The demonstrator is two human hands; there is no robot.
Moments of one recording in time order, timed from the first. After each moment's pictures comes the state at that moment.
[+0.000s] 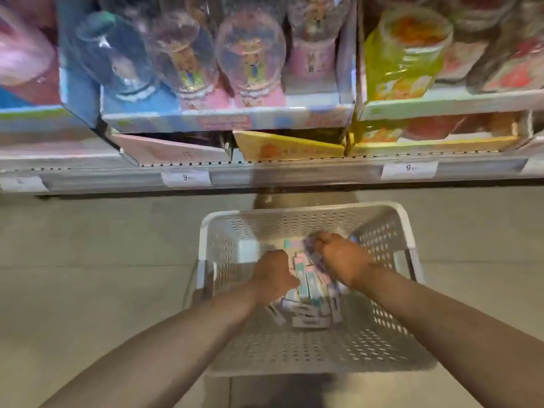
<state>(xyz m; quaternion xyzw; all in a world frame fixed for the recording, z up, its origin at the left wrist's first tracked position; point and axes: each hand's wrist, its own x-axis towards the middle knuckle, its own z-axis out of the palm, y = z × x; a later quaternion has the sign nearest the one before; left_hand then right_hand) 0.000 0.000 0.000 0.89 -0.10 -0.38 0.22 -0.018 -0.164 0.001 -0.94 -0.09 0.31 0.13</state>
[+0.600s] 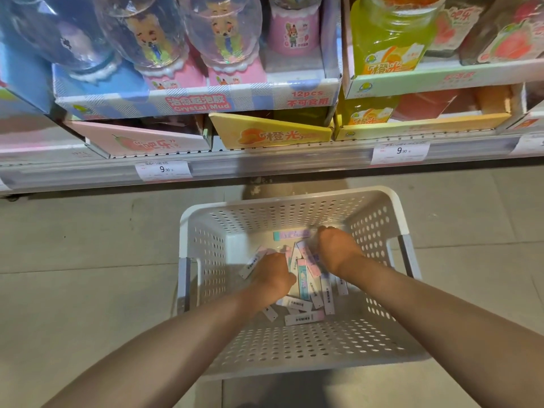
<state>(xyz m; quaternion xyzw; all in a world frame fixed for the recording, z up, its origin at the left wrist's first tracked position) -0.015 -0.017 -0.018 0.89 -0.07 -0.41 0.17 -0.017 -0.154 0.012 -0.93 0.12 0.33 0.14</state>
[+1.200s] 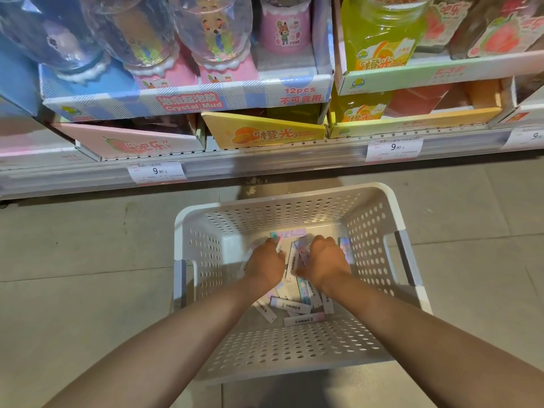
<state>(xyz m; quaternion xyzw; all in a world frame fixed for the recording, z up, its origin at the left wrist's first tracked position) 0.000 -0.019 -0.019 0.90 -0.02 -0.36 0.24 -0.035 -0.127 0.013 -0.88 0.24 0.31 0.26</state>
